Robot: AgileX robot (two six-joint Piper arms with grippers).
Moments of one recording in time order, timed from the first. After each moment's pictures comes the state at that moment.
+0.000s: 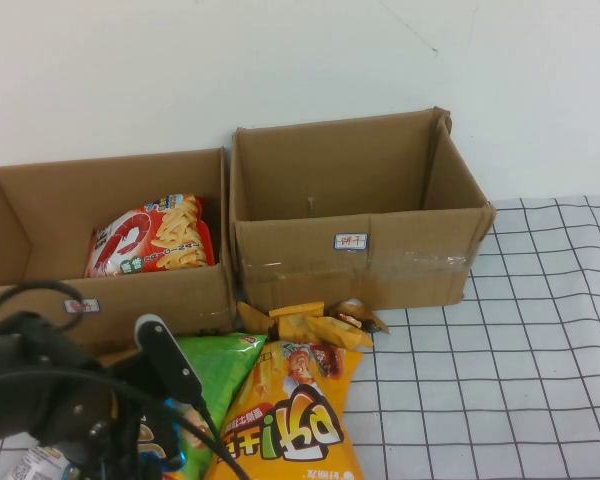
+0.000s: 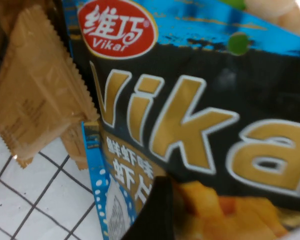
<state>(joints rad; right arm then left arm) -0.12 -0.01 0.02 0.00 0.42 -0.18 -0.44 1.55 -0.70 0.29 0.57 0.28</state>
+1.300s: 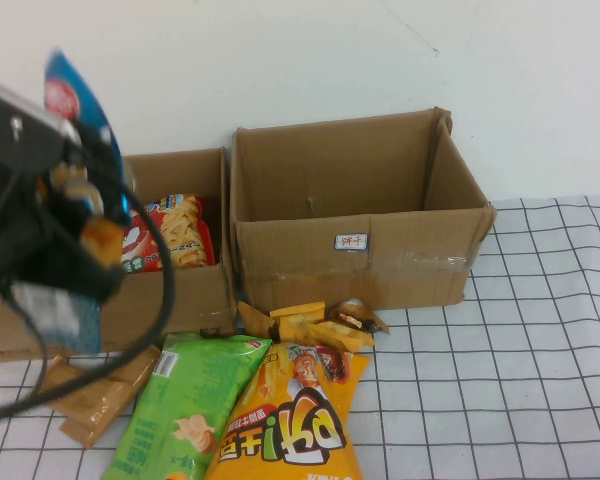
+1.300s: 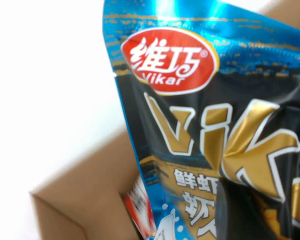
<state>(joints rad) -0.12 -0.01 0.02 0.00 0.42 -0.18 -0.47 1.02 -0.87 0.55 0.43 -0.24</state>
